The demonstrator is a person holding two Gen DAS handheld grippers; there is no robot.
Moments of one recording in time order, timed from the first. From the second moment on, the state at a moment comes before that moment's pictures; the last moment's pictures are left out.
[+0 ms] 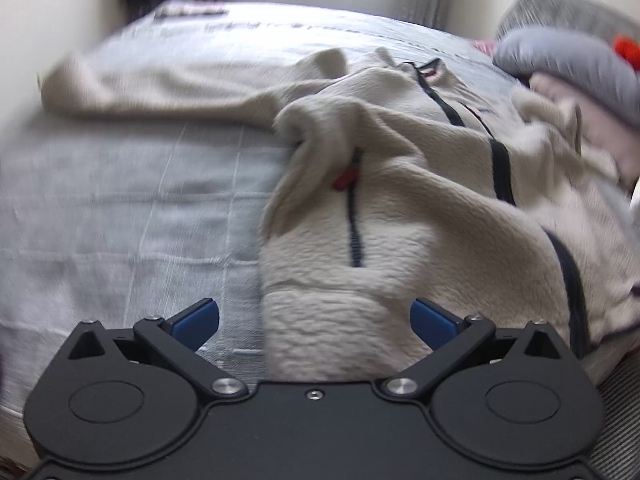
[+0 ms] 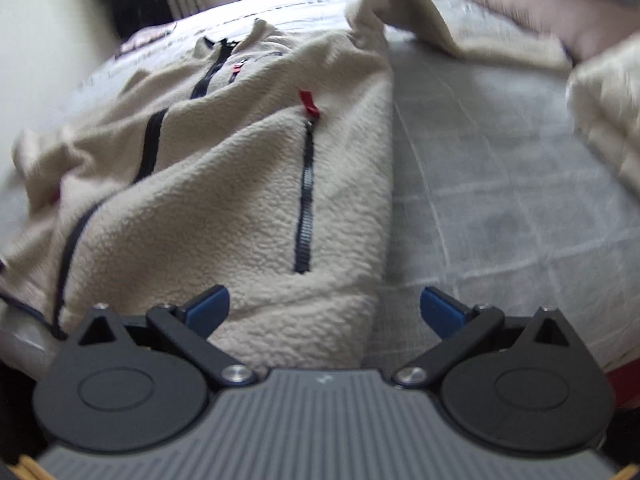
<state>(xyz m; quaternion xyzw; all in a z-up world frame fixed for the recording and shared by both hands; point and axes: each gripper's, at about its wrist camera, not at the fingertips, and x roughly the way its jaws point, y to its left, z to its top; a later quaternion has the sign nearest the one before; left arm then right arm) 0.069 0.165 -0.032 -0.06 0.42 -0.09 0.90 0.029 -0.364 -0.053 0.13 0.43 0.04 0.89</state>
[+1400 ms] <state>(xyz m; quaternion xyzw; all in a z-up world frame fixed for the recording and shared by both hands) 0.013 0.128 0.009 -0.04 0.34 -0.15 0.93 0.015 -0.398 -0.004 0.08 0.37 -0.02 0.93</state>
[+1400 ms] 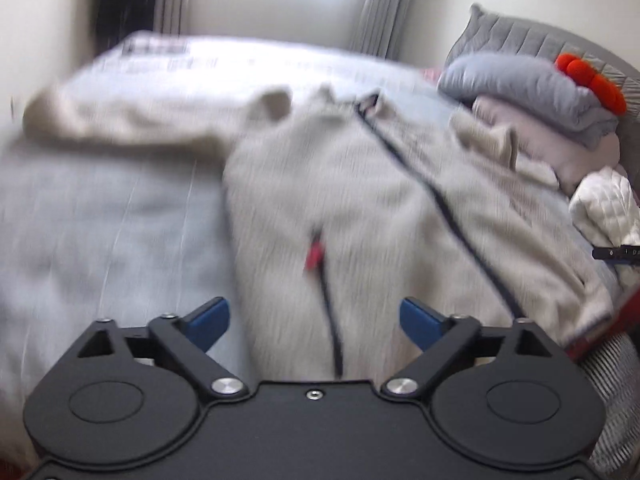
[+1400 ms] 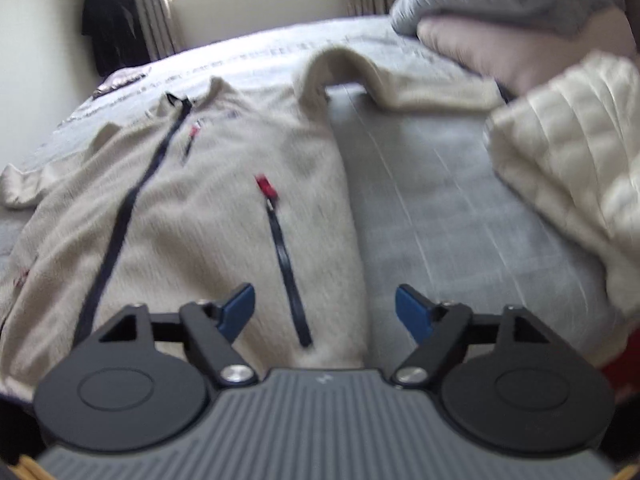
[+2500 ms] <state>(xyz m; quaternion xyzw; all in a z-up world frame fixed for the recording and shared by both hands) 0.183 0.212 0.002 -0.07 0.33 0.02 0.94 0.169 -0.295 -0.050 0.04 0.34 0.01 0.94</state>
